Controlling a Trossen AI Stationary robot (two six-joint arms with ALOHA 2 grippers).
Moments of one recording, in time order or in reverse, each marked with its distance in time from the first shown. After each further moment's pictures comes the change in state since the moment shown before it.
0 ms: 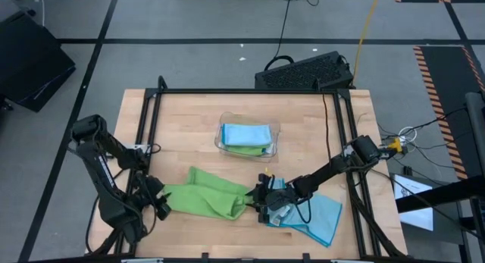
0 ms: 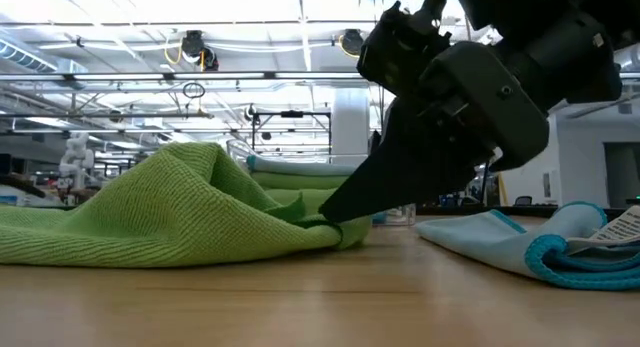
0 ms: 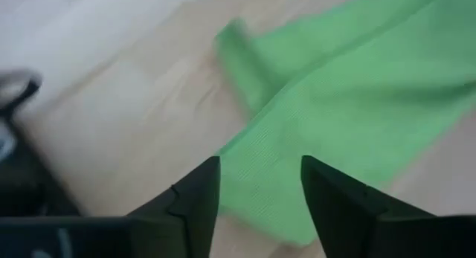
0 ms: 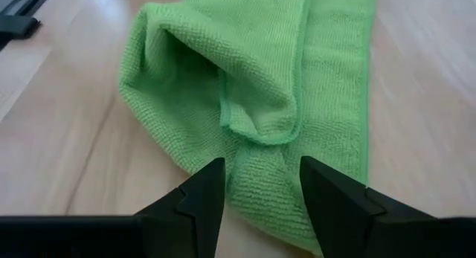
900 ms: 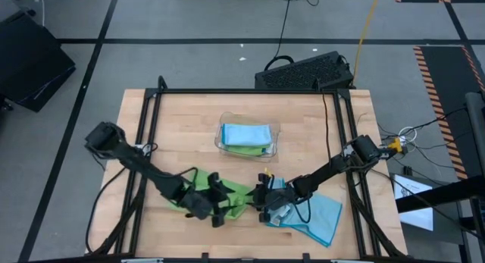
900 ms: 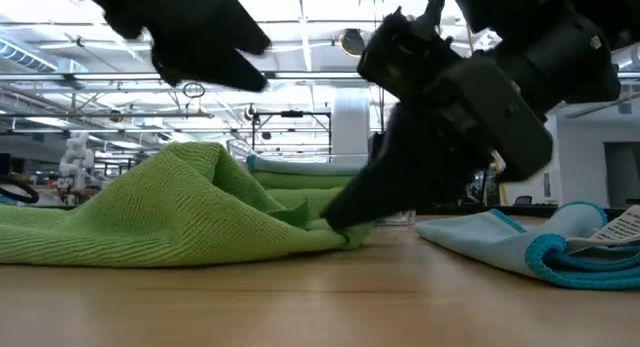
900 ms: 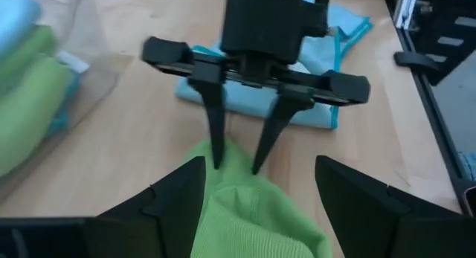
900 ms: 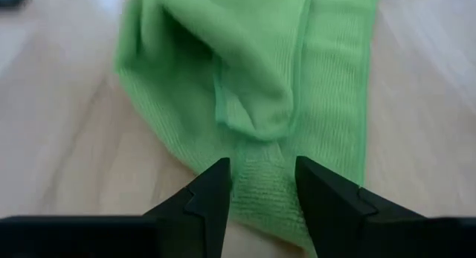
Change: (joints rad) left arm 0.580 0.185 -0.041 1.387 0.029 1.517; right arm -0.005 0.000 0.000 -0.023 -0.003 -0.054
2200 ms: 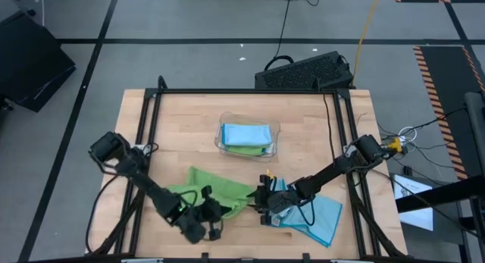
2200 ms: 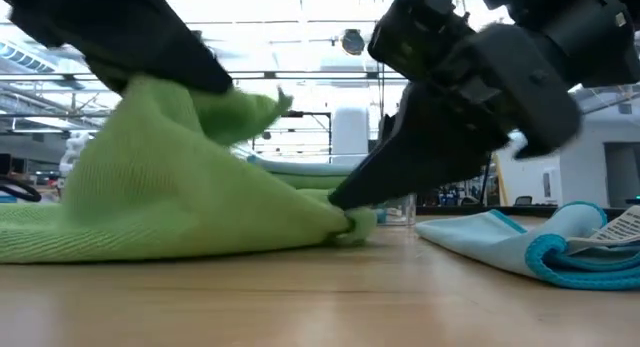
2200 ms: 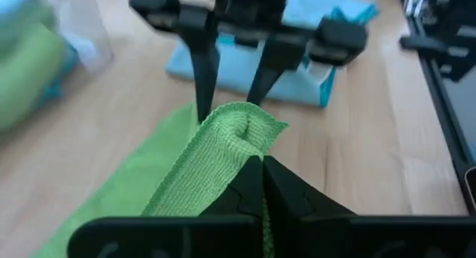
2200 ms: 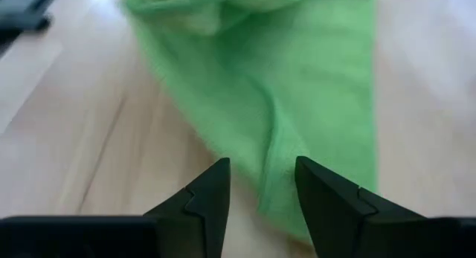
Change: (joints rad) left arm -0.152 0.129 0.056 -0.031 -0.208 -0.149; right arm 0.033 -0.033 0.000 -0.023 0.037 0.012
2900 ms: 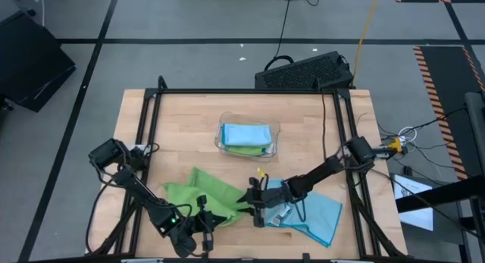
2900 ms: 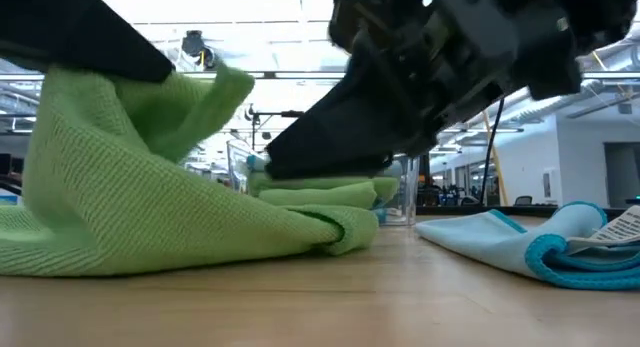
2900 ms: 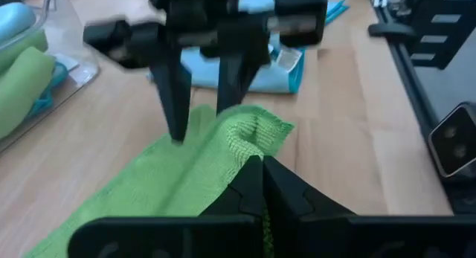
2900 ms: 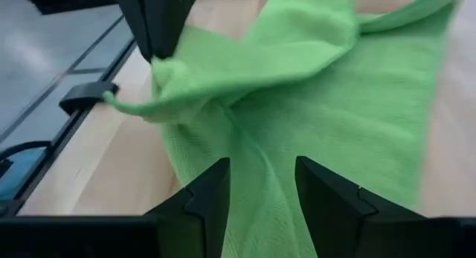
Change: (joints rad) left arm -0.117 0.063 -0.001 0.064 -0.128 0.040; right arm -0.059 0.074 0.068 0.185 -0.179 0.029
